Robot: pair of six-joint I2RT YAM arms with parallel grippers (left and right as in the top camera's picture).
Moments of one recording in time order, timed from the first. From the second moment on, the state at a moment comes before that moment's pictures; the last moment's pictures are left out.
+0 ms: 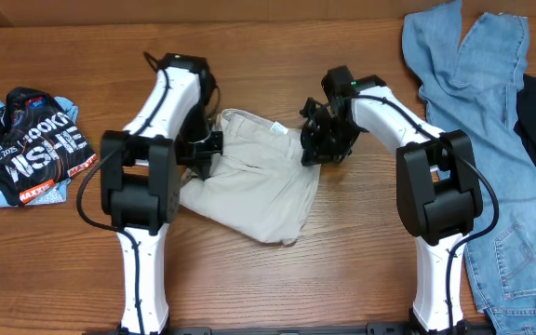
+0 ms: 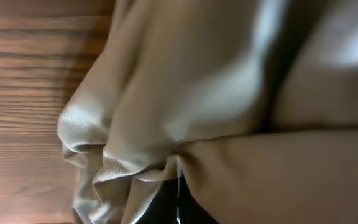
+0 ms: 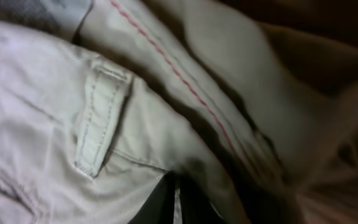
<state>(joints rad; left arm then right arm) -0.19 2.36 1.93 -1.57 0.13 -0.22 0.30 2.25 1.68 -1.02 -0.45 0.01</state>
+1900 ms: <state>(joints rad) -0.07 1.96 1.92 -1.36 0.01 -0.02 0.25 1.90 2.19 -1.36 -0.19 0.02</state>
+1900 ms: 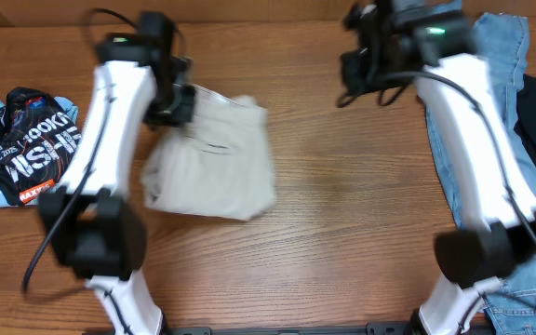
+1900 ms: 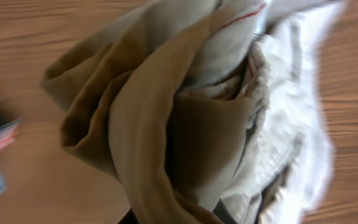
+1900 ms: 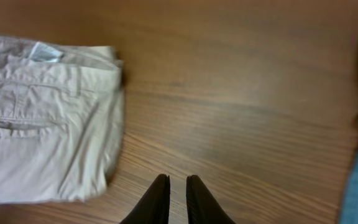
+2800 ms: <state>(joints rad) 0.35 1.80 1.92 -1.21 -0.16 0.13 0.24 1.76 2.22 -1.44 -0.19 0.02</state>
